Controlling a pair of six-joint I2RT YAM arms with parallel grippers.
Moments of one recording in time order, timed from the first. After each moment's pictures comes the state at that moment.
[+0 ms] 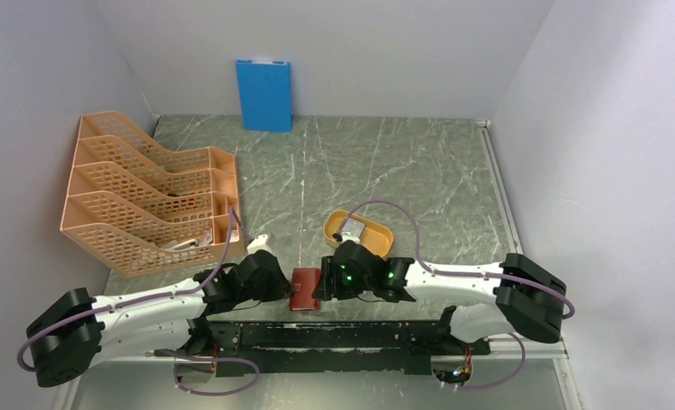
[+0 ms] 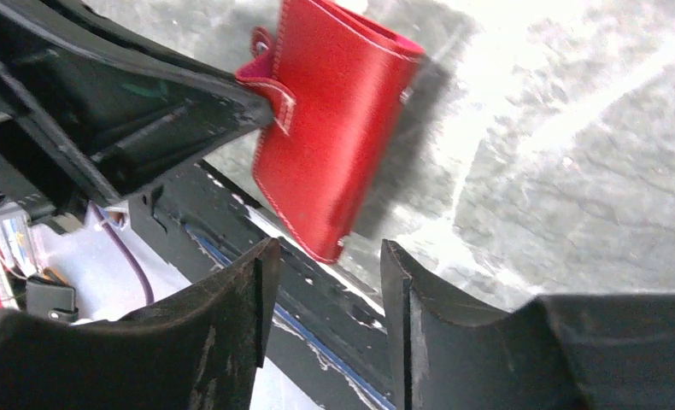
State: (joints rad) left arm -1.00 0.97 0.30 -0.16 -0.16 -1.07; right arm 1.14 1.33 0.61 -0.08 -0.03 0.93
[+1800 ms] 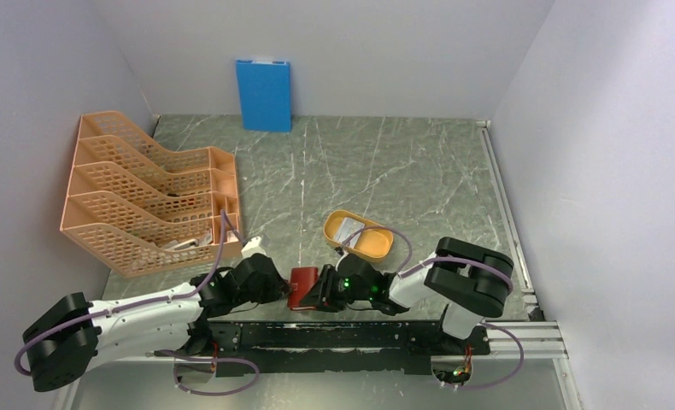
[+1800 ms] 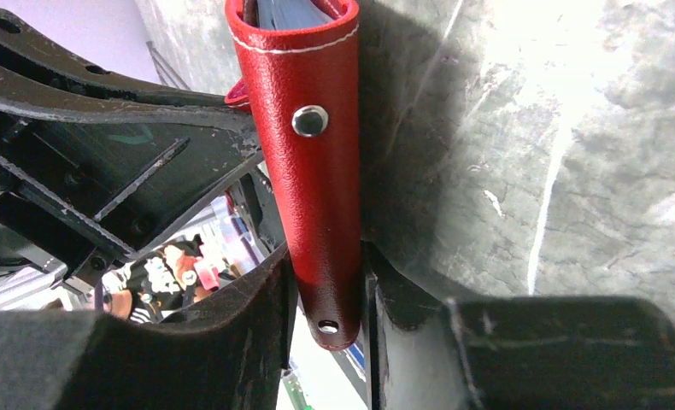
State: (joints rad) left arm -1.00 0.93 0.24 -0.14 -0.19 -1.14; right arm 1.13 1.65 0.36 0.71 -0.19 1.38
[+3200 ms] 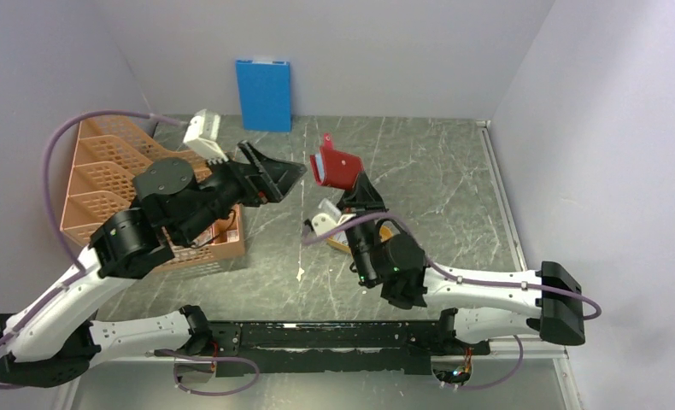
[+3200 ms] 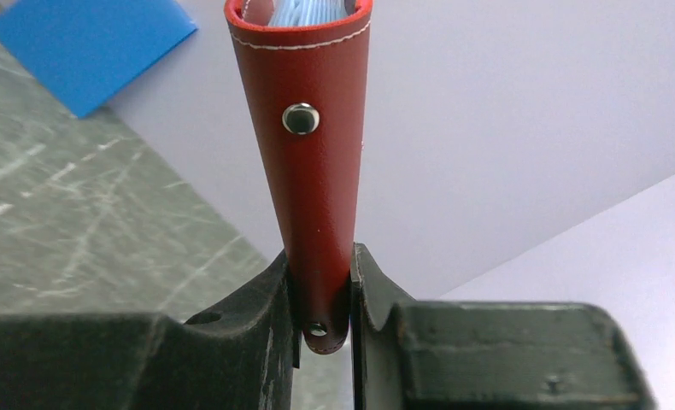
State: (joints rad) left arm -1.00 0.93 1.42 -0.55 -0.37 -0.76; right arm 1.29 1.15 0.80 0.74 0.95 -1.21
